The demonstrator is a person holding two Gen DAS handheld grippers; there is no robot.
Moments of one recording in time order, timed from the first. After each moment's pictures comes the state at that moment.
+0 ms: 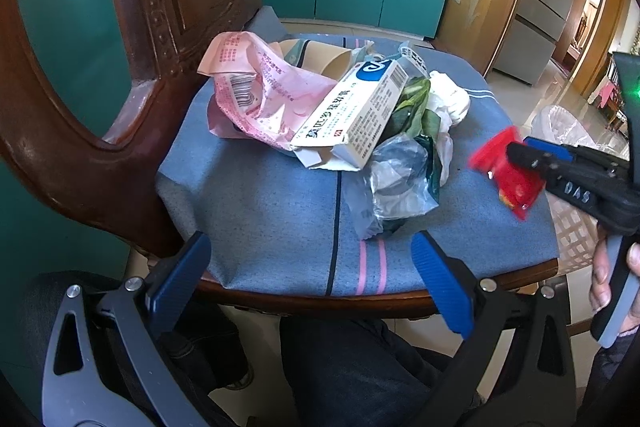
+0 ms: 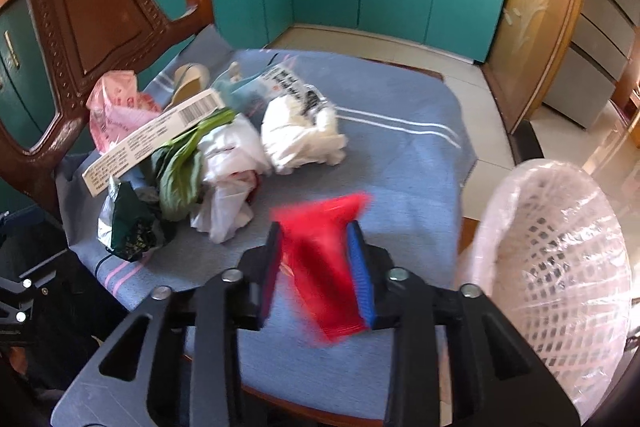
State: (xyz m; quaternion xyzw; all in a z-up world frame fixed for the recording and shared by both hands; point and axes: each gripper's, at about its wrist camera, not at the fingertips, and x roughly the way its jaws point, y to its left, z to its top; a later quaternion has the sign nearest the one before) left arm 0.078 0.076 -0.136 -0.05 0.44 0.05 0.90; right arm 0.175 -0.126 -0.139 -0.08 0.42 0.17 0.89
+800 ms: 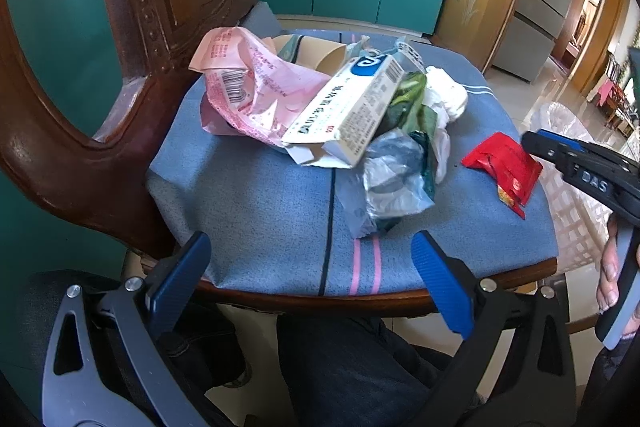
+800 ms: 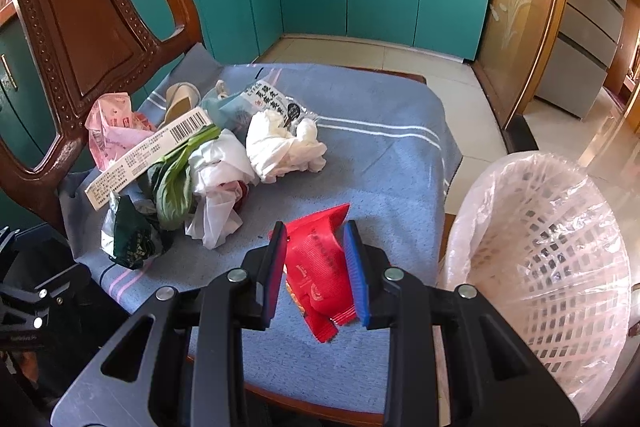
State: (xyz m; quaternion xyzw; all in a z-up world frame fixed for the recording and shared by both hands) left arm 0.084 0.074 -0.140 -0.05 0.44 0.05 0.89; right arm 0.172 -0.139 -0.131 -0.06 0.41 0.16 0.90
